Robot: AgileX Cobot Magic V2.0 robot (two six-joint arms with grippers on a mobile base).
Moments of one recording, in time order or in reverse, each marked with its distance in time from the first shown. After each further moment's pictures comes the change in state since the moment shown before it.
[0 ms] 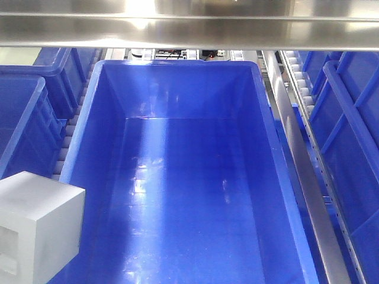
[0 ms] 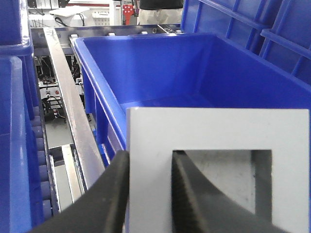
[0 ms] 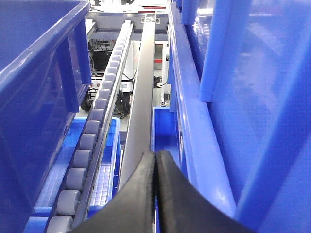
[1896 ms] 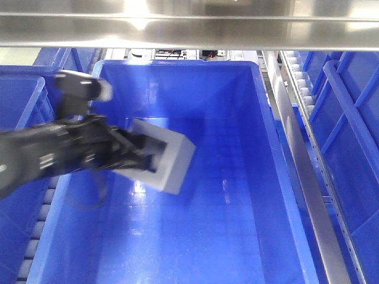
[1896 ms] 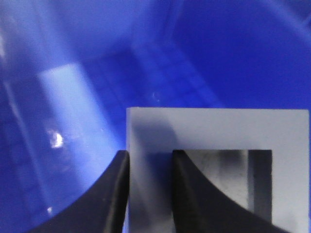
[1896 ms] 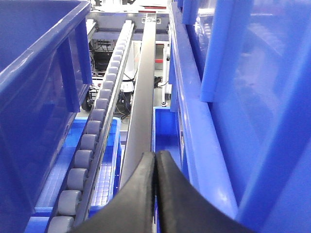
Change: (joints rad) left arm -0.150 1.191 -0.657 -0.099 -0.091 0.037; right arm 0.000 0.000 0.000 0.000 0.000 0.000
